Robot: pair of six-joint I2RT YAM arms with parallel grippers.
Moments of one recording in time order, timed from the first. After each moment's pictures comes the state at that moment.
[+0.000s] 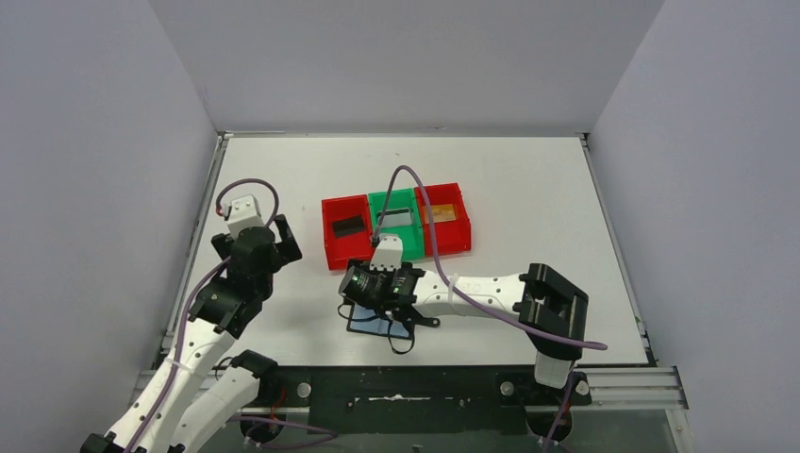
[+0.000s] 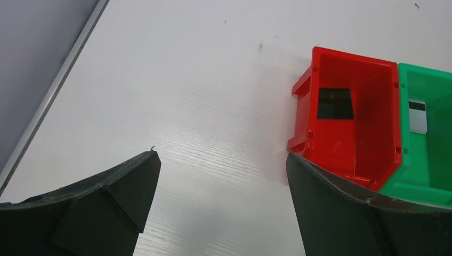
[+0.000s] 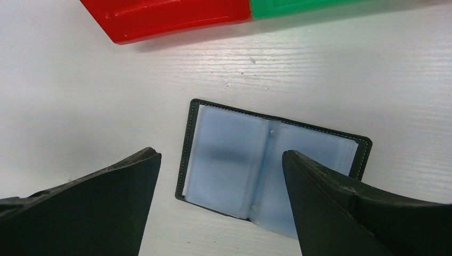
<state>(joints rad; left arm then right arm) -0.41 0.73 0.72 -0.53 -0.59 -0.45 1.25 1.78 1.26 -0.54 0.59 1.12</state>
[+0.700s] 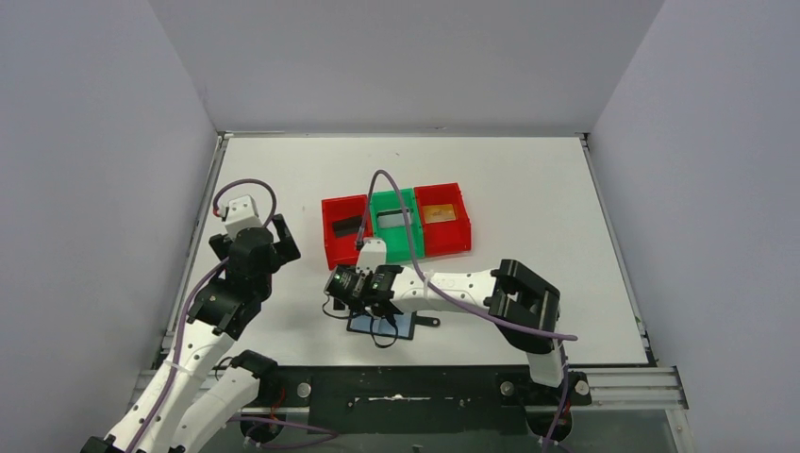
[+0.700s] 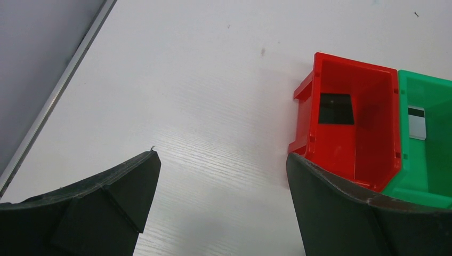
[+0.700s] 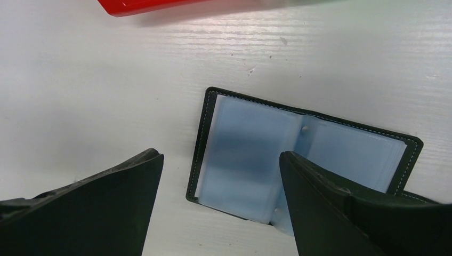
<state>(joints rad) -0.40 0.71 0.72 -0.53 -0.61 -0.45 1.24 1.93 1.40 -0.60 0.49 1.12</state>
